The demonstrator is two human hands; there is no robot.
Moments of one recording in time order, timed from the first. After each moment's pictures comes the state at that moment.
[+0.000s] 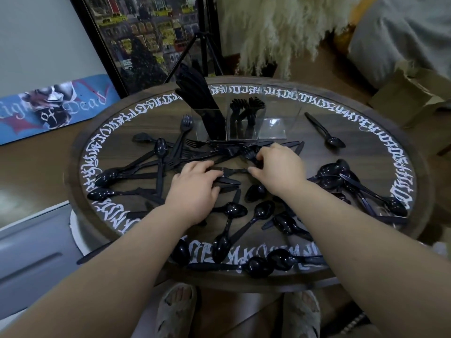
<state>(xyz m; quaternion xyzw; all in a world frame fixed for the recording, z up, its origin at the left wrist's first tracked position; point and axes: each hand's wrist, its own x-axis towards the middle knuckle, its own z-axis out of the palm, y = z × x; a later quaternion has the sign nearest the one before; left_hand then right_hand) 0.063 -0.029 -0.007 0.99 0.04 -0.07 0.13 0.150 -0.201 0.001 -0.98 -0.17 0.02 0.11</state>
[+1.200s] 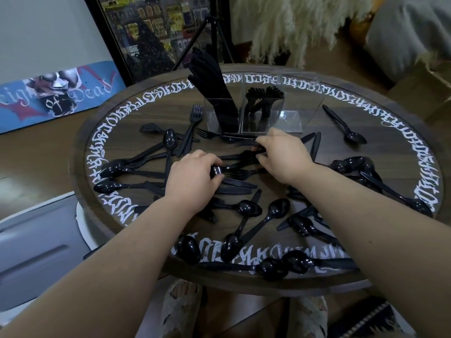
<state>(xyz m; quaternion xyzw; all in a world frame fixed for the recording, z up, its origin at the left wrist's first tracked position) 0.066 -0.010 -0.008 0.98 0.09 0.03 0.17 0.169 -0.184 -0.003 -0.95 -0.30 0.04 0.09</state>
